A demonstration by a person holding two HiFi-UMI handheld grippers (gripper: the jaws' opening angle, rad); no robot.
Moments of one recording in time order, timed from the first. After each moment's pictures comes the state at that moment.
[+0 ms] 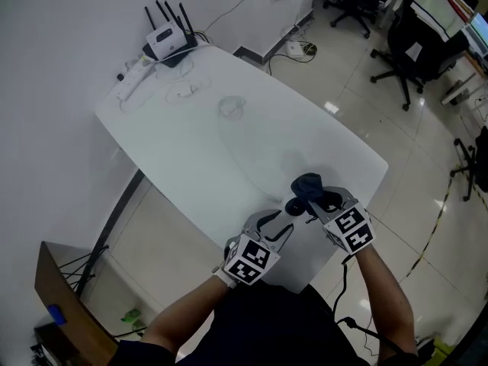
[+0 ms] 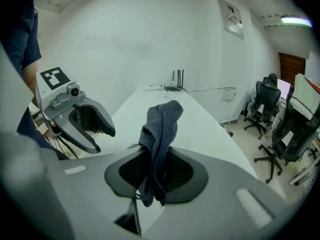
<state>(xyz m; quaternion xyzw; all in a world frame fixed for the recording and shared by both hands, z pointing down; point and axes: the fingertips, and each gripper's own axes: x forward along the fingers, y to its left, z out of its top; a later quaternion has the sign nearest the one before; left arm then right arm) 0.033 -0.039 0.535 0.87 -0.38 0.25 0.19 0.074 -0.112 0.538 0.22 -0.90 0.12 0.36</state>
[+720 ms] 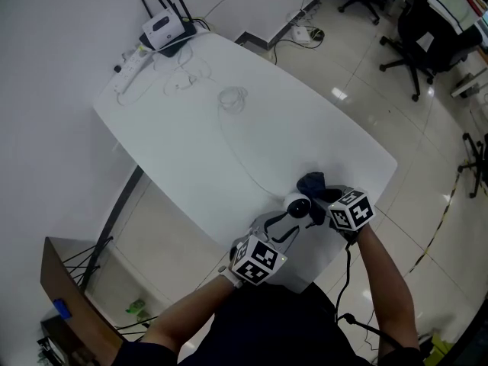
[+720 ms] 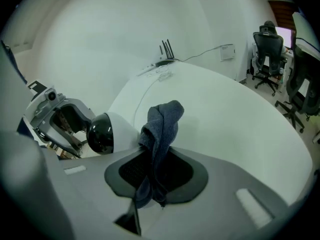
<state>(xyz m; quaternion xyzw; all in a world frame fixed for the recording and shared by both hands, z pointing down) 0.046 -0.042 0.571 0.86 -0.36 0.27 0.22 0.088 -0.123 0.644 0.17 -0.85 0.30 0.39</state>
